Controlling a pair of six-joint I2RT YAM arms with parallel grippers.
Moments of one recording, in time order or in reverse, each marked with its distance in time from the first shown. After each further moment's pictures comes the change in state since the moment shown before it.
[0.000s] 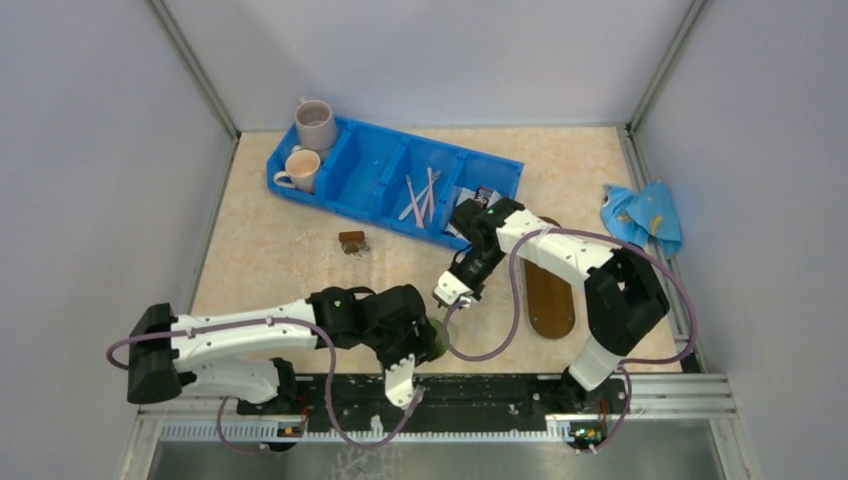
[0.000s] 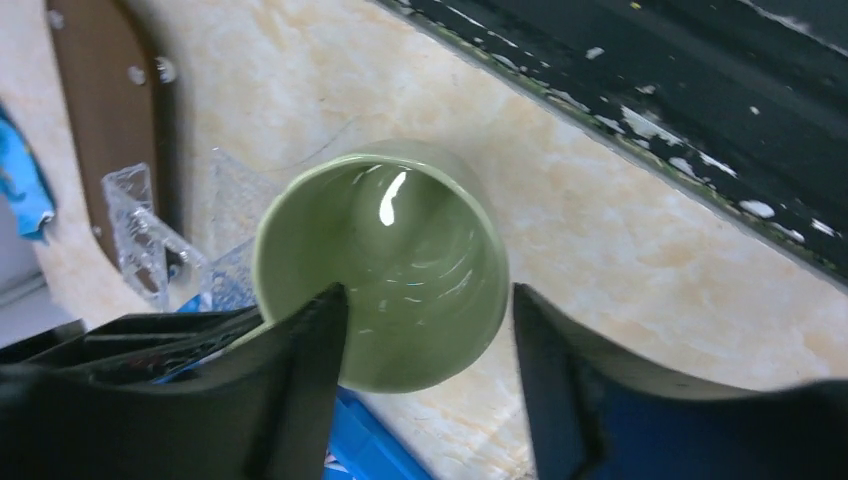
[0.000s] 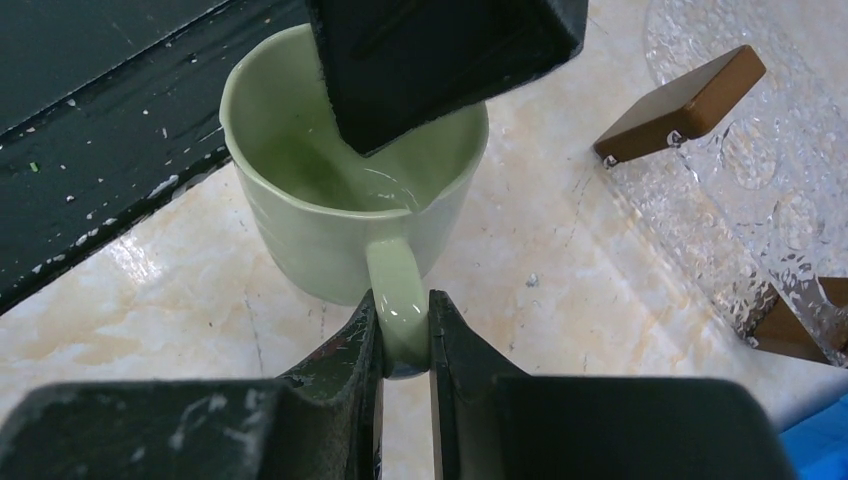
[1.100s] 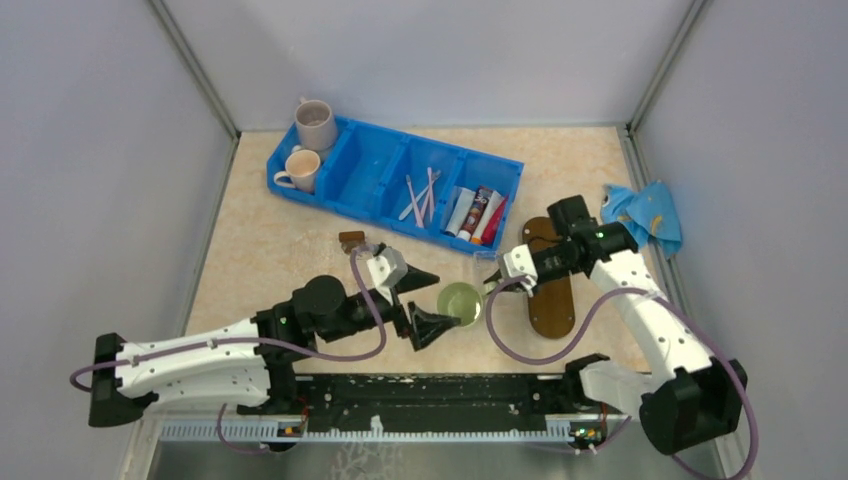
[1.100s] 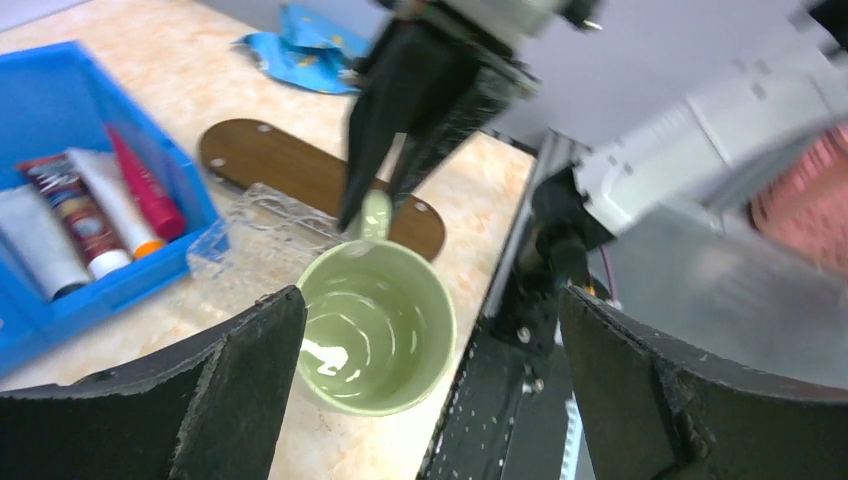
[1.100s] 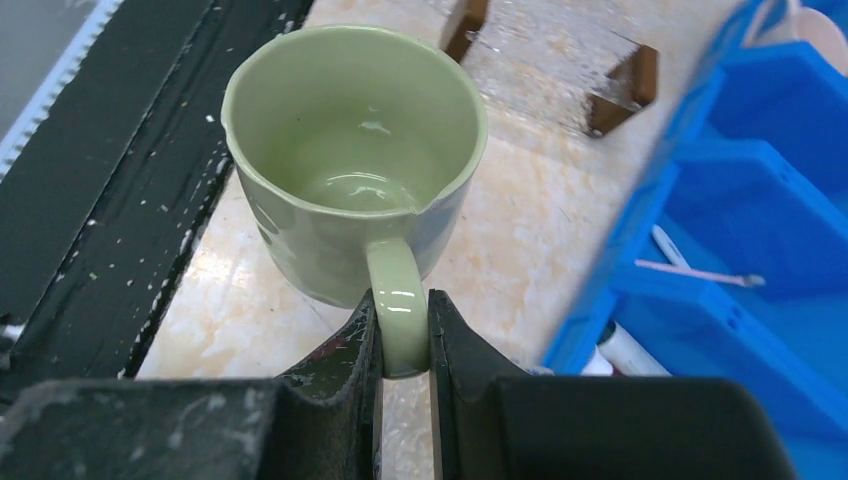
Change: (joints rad) left arm 0.003 -0.363 -0.204 0.910 -0.246 -1.697; right arm -0.388 -0.502 -0.220 0.009 -0.198 0.278
